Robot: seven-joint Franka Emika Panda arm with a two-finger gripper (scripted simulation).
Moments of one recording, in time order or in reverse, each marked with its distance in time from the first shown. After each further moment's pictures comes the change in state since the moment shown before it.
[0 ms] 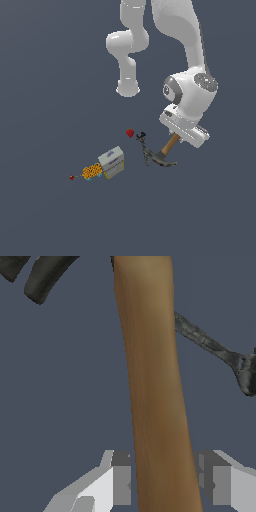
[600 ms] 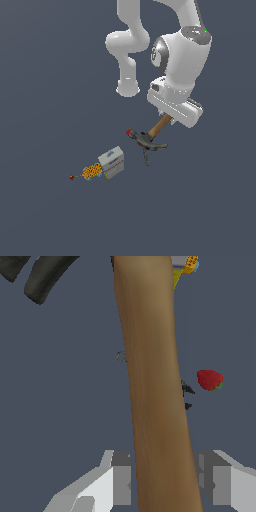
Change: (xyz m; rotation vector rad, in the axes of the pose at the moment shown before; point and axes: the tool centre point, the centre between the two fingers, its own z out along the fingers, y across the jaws) arm 0.041 0.056 -0.110 0.004 -0.002 0.000
